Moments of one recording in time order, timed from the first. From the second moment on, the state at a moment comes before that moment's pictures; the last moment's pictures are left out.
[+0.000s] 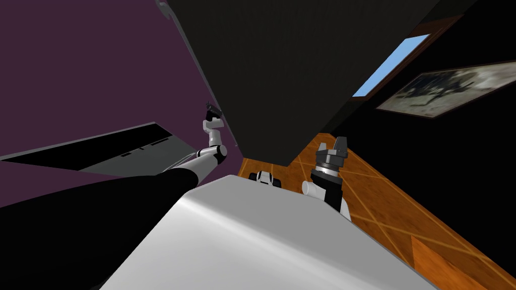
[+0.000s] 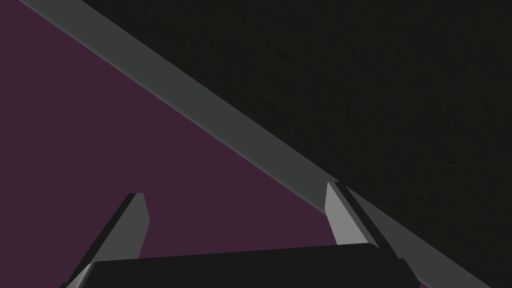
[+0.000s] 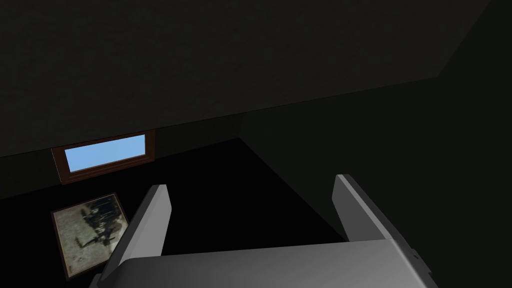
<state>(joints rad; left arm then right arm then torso) -0.79 0.56 0.60 -1.10 -0.07 0.20 0.65 0.51 0.04 -0.05 -2.29 0.08 -0.37 0.03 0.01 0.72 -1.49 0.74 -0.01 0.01</state>
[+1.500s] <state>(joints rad) -0.83 0.58 0.60 -1.03 -0.08 0.21 0.66 0.51 0.04 -0.05 -2.29 0.08 -0.37 0.03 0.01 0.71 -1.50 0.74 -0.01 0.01</state>
